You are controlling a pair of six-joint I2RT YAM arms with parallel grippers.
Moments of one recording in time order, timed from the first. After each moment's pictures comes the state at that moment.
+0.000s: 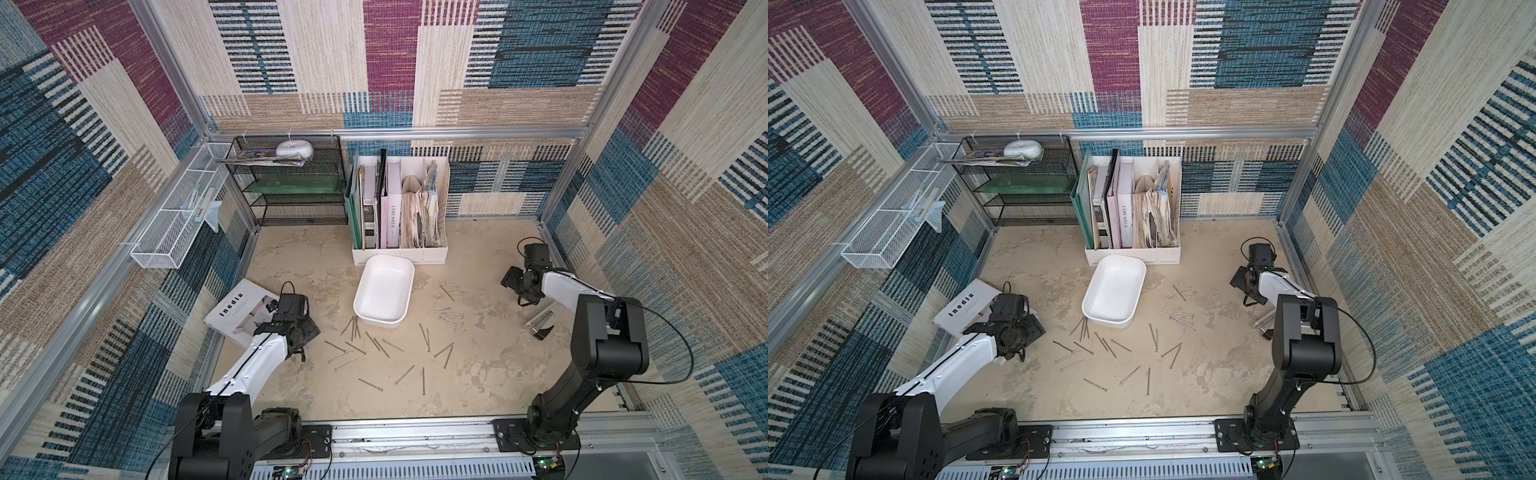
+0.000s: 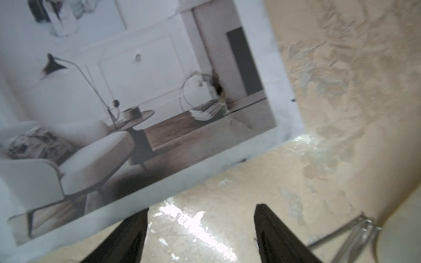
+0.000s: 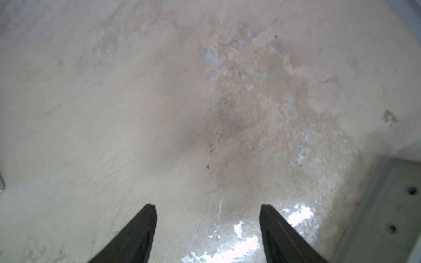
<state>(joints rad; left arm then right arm) -0.03 1.19 0.60 -0.50 -0.13 -0.70 -0.08 1.72 1.05 -0.37 0.06 0.50</state>
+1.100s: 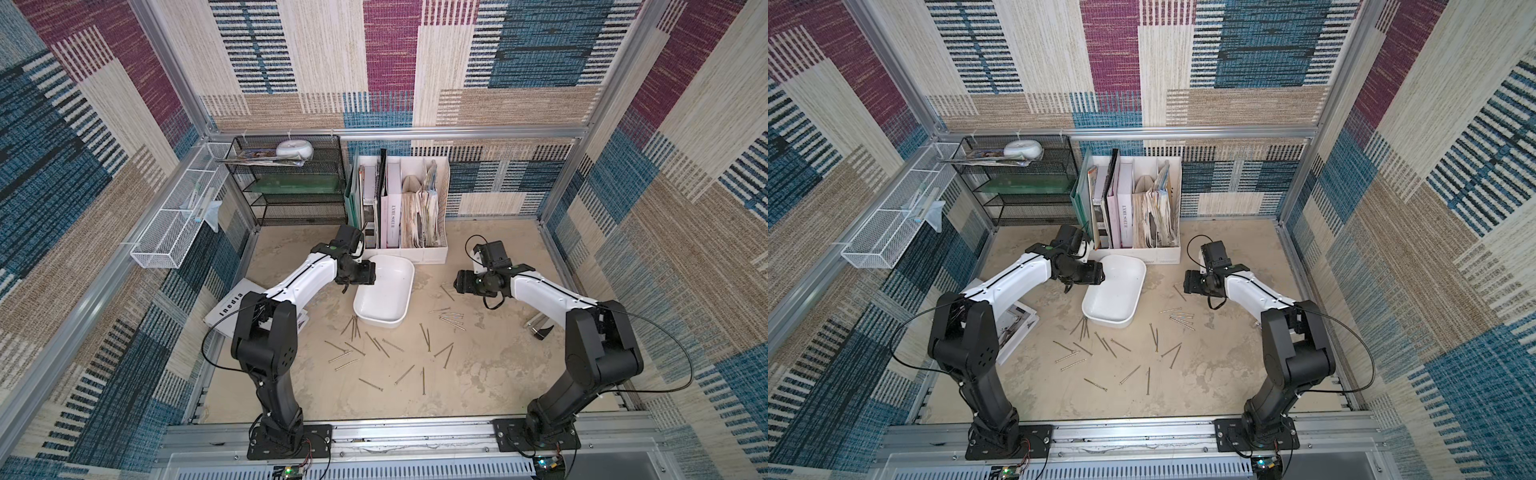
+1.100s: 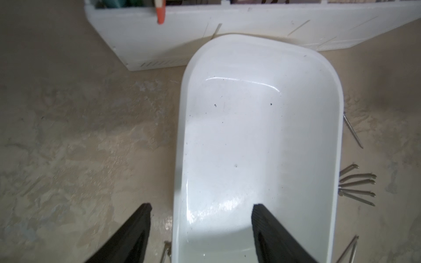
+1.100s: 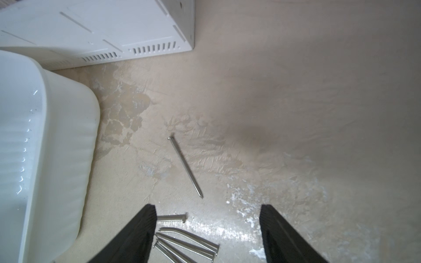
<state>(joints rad) -0.33 1.89 1.52 -0.73 0.15 -0.22 0.27 1.67 1.09 -0.42 -0.10 0.32</state>
